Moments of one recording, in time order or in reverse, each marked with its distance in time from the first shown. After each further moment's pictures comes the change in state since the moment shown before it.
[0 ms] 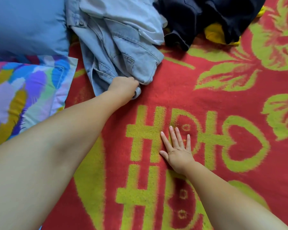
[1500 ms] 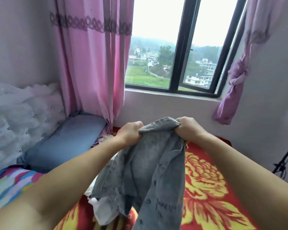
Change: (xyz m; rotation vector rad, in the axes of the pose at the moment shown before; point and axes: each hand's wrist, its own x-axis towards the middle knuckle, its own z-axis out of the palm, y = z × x) left_hand -0.276 0.155 -0.506 -0.697 0.584 -0.037; right_hand -0.504 0.060 -0.464 0.315 0.969 -0.100
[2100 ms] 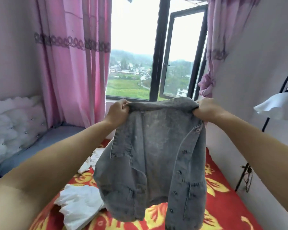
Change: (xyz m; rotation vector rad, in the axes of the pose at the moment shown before) left_hand 0.010 0.165 -0.008 -0.323 0.383 0.084; right_hand -0.070 0.107 -0.209 -0.370 0.180 0.036
